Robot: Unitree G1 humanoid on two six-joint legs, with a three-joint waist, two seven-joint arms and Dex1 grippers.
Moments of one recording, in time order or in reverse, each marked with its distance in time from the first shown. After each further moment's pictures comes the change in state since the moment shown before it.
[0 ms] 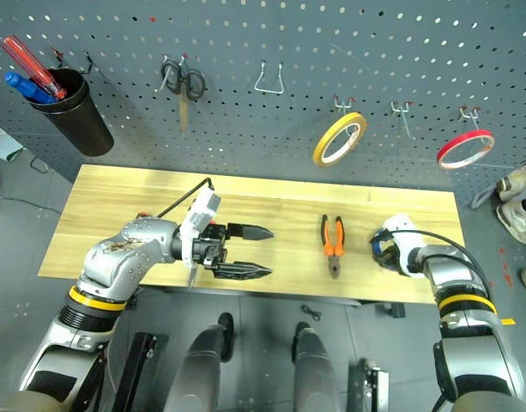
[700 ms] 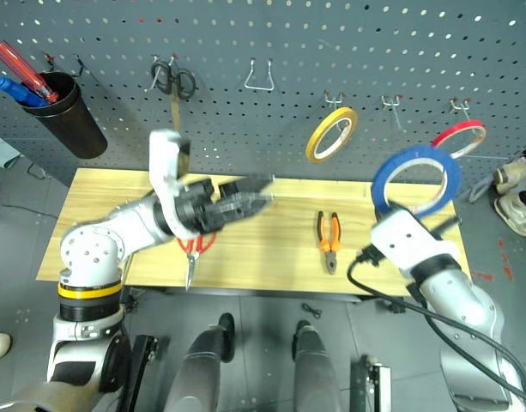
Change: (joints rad) left arm -0.146 -0.185 0.372 -0.119 -0.547 0.389 0.506; right arm 0.578 0.070 -0.253 -1.508 -0.238 0.050 -0.434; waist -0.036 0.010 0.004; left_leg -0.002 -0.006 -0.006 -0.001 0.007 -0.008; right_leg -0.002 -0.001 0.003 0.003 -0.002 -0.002
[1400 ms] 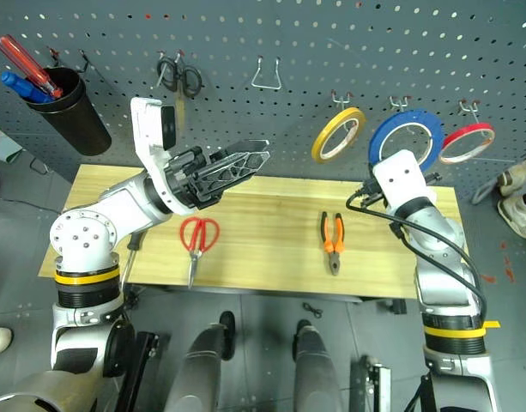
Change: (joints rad) left arm -0.024 0.031 -0.006 0.030 -0.020 -0.032 0.058; right arm -0.386 0.084 0.034 0.600 0.154 -0.151 -0.002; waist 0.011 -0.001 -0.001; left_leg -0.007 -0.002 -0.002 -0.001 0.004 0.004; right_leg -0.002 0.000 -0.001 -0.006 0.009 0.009
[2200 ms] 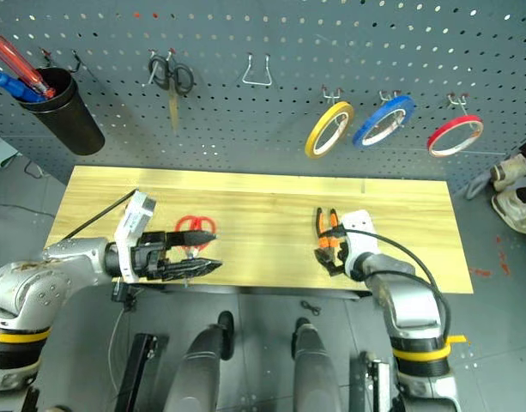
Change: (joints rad) left arm 0.459 0.451 -0.101 -0.141 0.280 -0.126 -0.322; right arm 0.058 0.200 0.069 -0.127 0.233 0.860 0.000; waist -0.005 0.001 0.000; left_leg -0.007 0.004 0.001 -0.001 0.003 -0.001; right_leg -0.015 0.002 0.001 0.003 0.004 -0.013
